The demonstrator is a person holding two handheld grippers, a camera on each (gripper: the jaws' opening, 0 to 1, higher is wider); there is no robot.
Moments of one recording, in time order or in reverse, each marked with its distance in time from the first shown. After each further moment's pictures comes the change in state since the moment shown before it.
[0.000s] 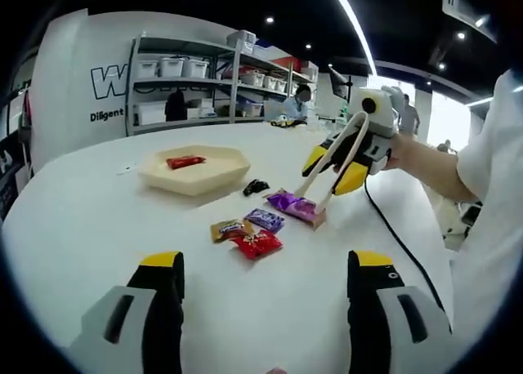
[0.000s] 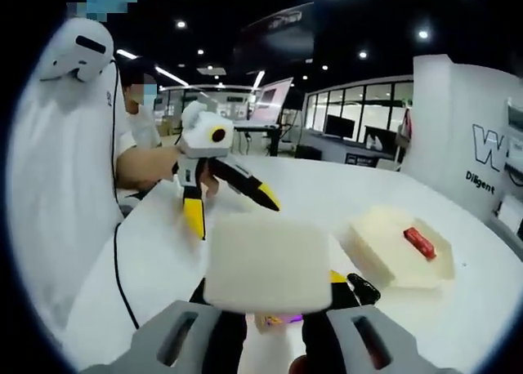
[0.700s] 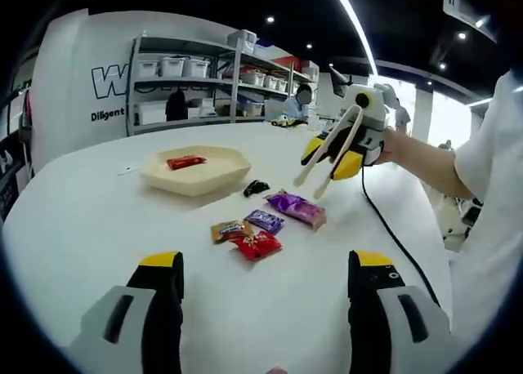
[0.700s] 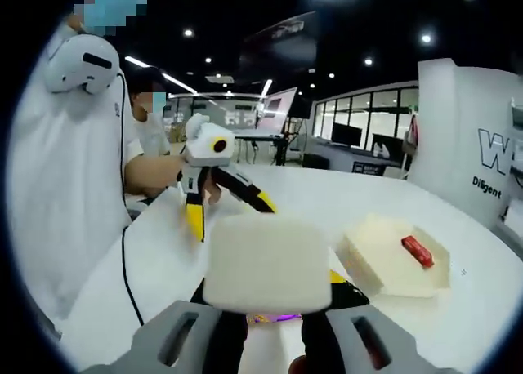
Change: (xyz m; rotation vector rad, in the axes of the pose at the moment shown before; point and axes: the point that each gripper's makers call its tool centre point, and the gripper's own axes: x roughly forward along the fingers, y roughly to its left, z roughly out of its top) left arm -0.001 0.000 0.002 -0.001 0.003 0.005; right arm -0.012 -0.013 0.007 -0.012 -0.046 0.056
